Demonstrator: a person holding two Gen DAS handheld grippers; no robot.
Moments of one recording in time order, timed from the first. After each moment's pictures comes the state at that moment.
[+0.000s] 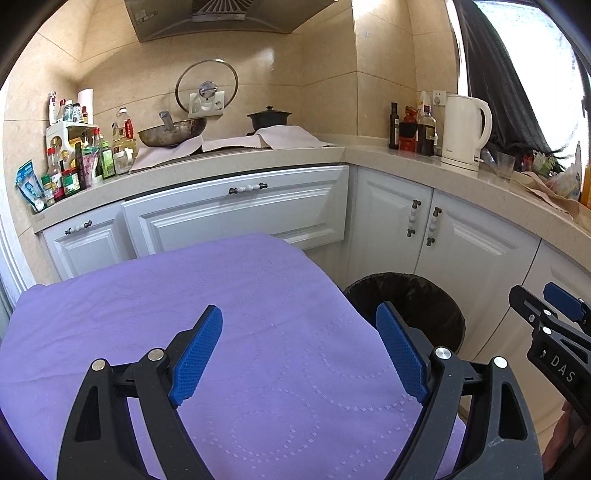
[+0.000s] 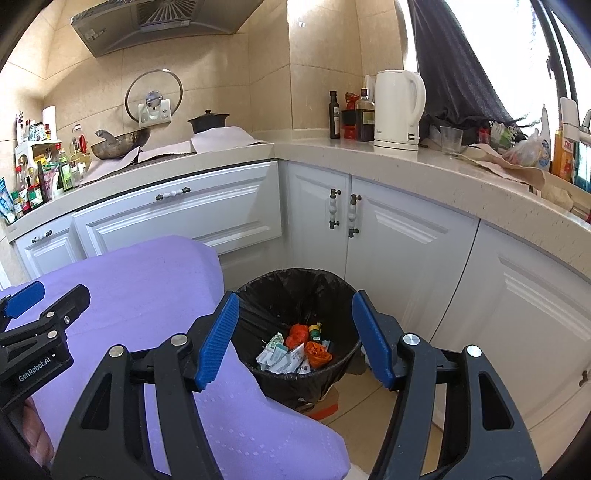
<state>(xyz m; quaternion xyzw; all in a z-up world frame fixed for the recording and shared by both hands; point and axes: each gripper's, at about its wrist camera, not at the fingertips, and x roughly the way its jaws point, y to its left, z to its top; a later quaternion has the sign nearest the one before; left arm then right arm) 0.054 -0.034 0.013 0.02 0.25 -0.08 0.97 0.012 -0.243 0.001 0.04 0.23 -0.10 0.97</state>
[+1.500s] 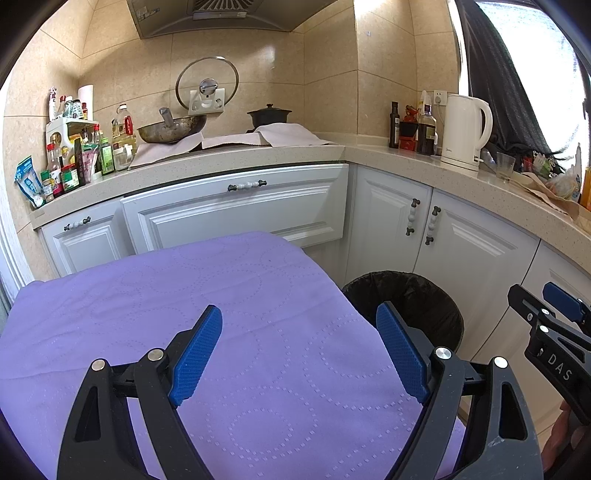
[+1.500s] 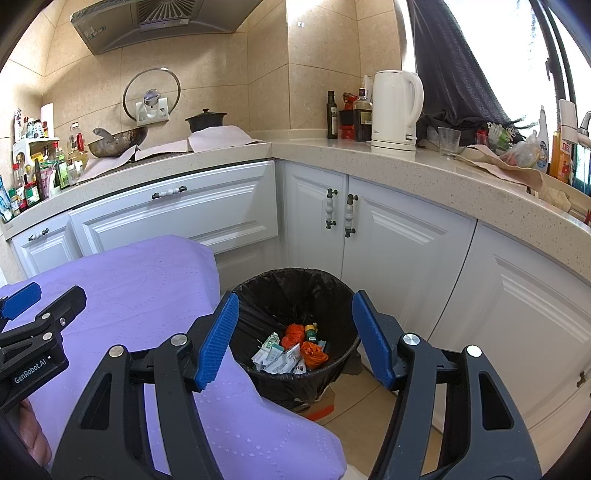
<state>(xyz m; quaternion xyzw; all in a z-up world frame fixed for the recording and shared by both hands) 0.052 -0.035 0.011 0.02 0.25 -0.08 0.96 0.012 -0.246 0.002 0.03 0.23 -0.10 0.97</state>
